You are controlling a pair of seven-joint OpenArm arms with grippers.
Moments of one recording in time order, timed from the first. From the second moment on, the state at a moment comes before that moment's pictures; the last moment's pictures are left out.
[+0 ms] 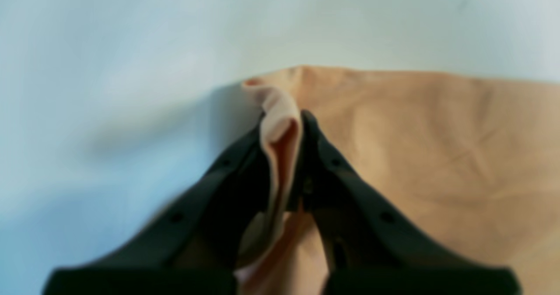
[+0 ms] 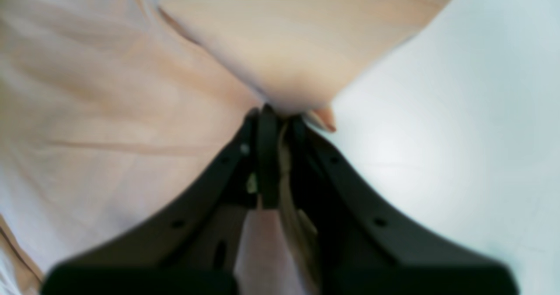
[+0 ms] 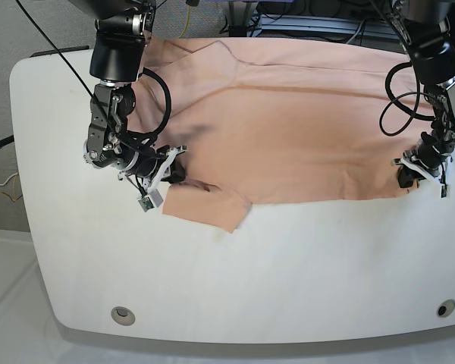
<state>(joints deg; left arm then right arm) -11.1 -24.4 -24.7 52.4 -22.0 -38.0 27.5 11.0 3.3 13.2 71.0 15.7 40.0 -50.8</state>
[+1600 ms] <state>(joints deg) -17.5 -24.9 -21.4 54.5 -21.7 -38.0 29.8 16.6 3.9 16.6 66.3 15.8 36.5 -44.6</state>
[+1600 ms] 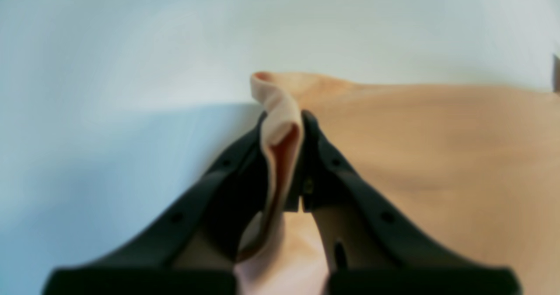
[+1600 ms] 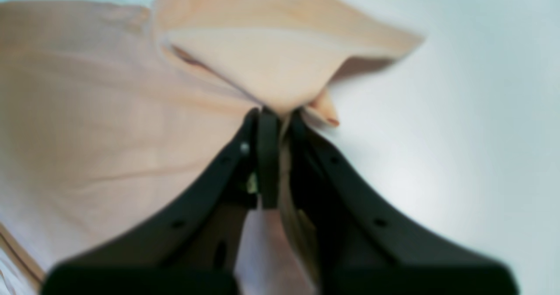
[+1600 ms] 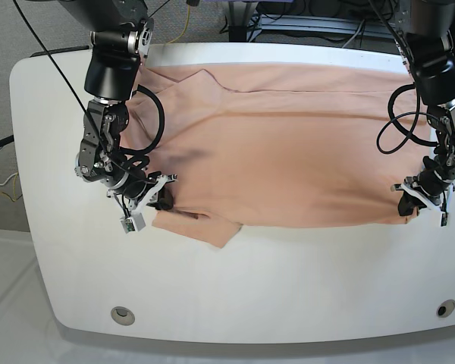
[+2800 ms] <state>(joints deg) -6.6 -26.4 -21.3 72.8 -22.1 -38.7 37.7 7.6 3.6 16.5 95.1 16.0 36.8 -60.5</state>
